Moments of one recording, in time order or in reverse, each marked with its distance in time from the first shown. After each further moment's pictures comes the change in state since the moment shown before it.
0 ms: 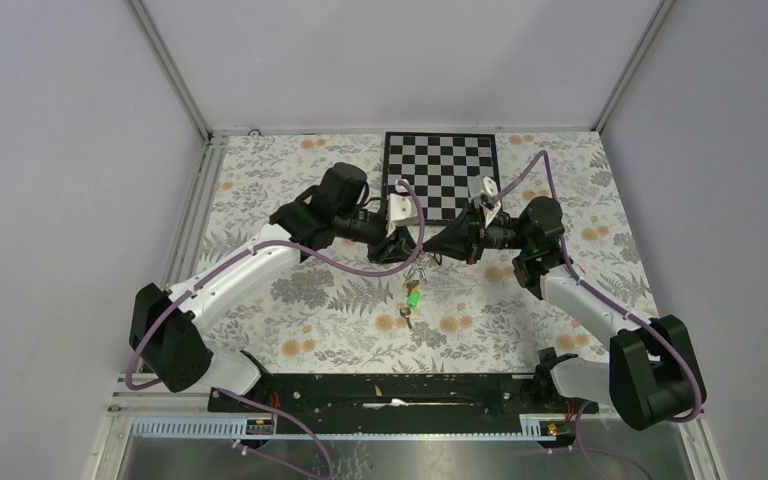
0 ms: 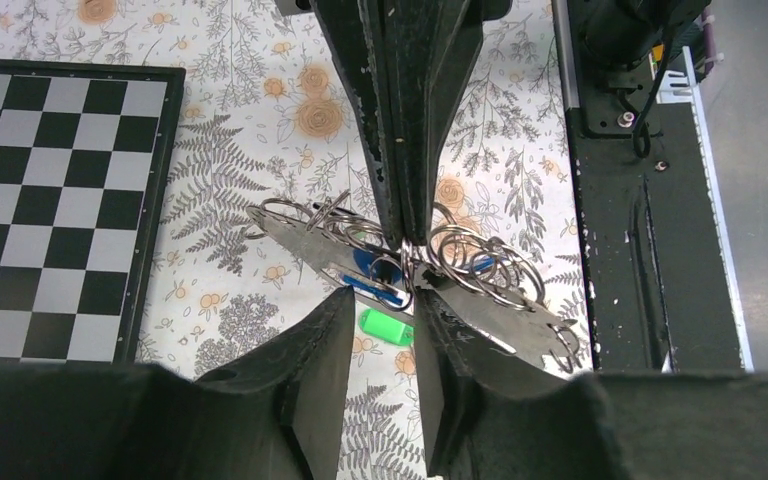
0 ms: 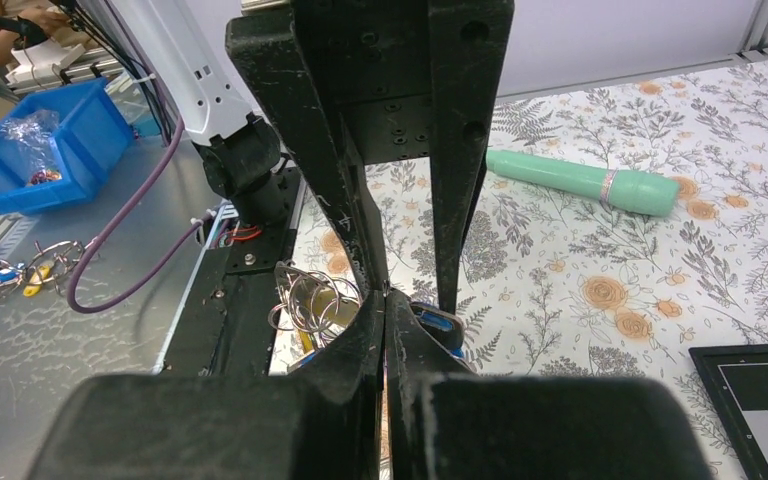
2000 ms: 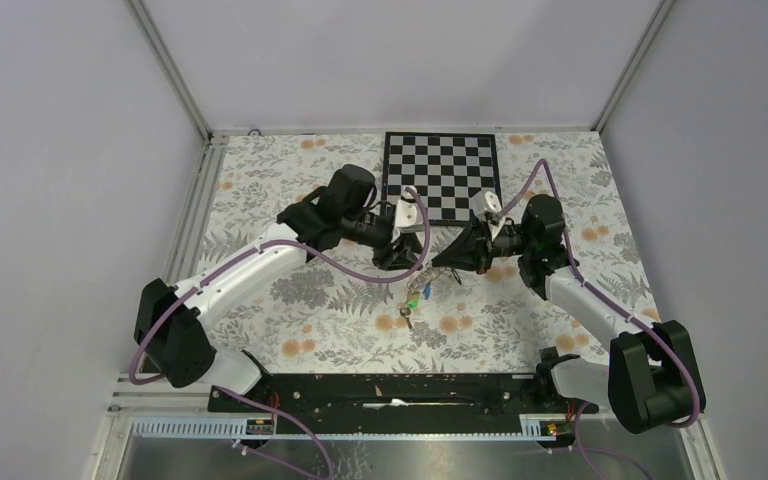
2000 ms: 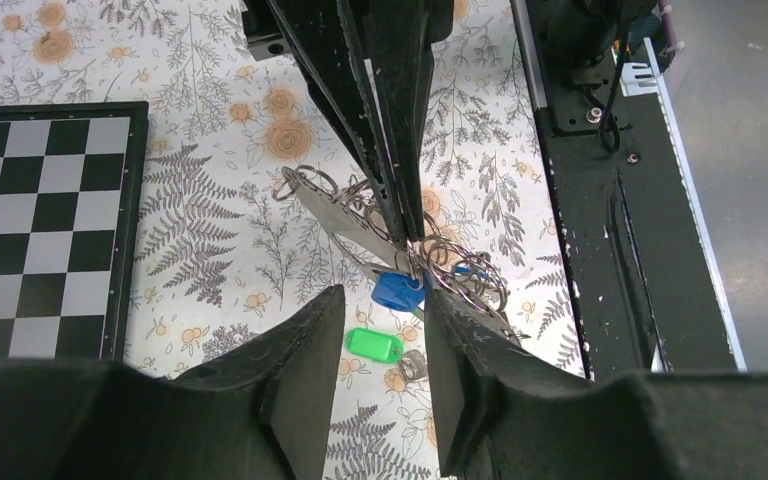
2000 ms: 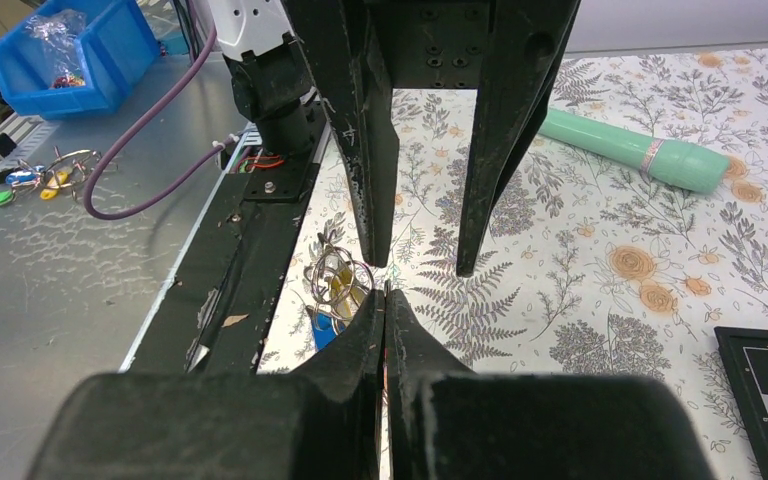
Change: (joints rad) left arm -0.029 0.028 0.018 -0.012 0.054 0.063; right arm -0.057 -0.019 -0.017 -0.206 -0.184 -0.260
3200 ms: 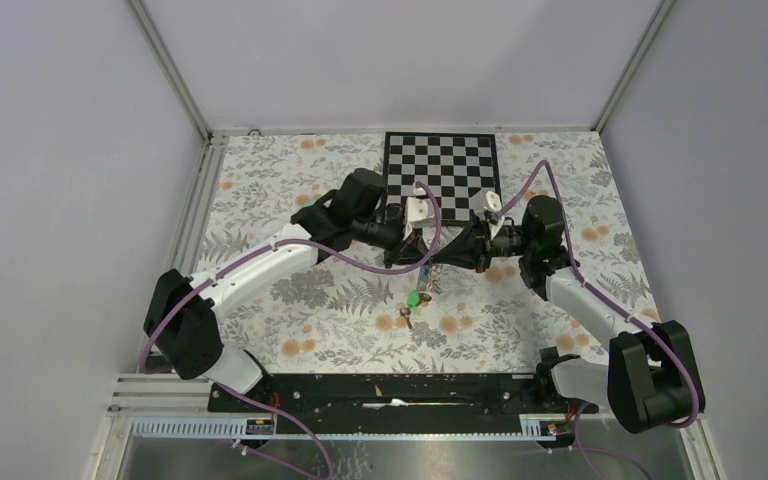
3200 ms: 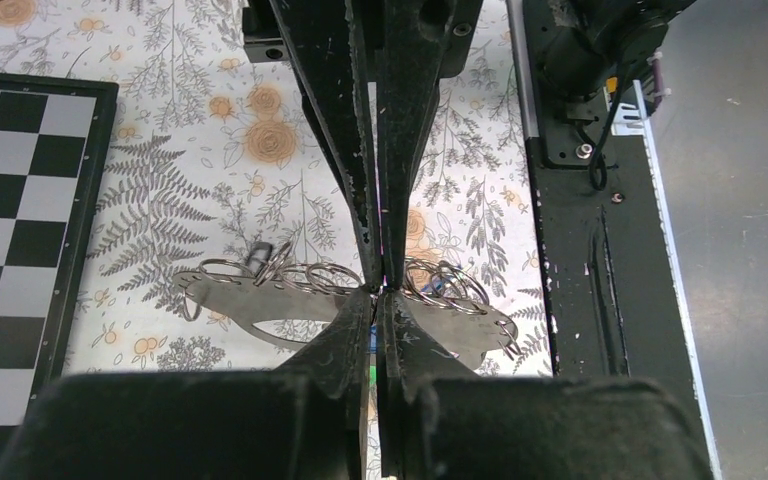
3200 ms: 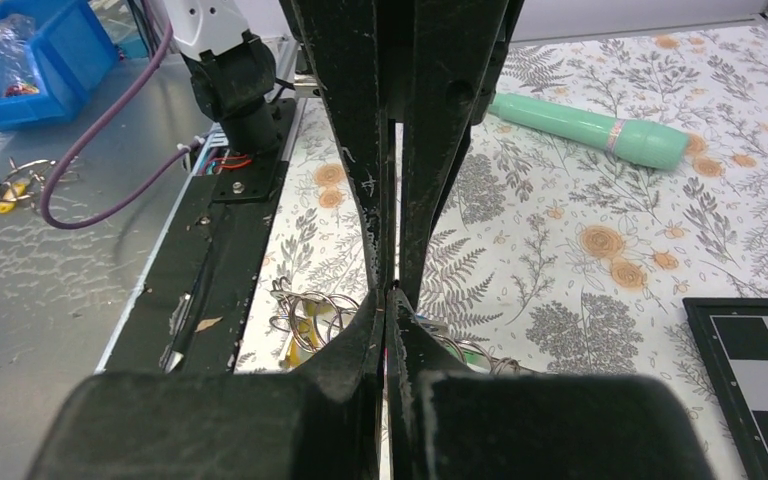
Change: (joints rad) left arm -0.029 0.056 -0.018 0.119 -0.013 -0.180; right arm -0.006 0.000 -0.011 -0.019 0.054 -0.022
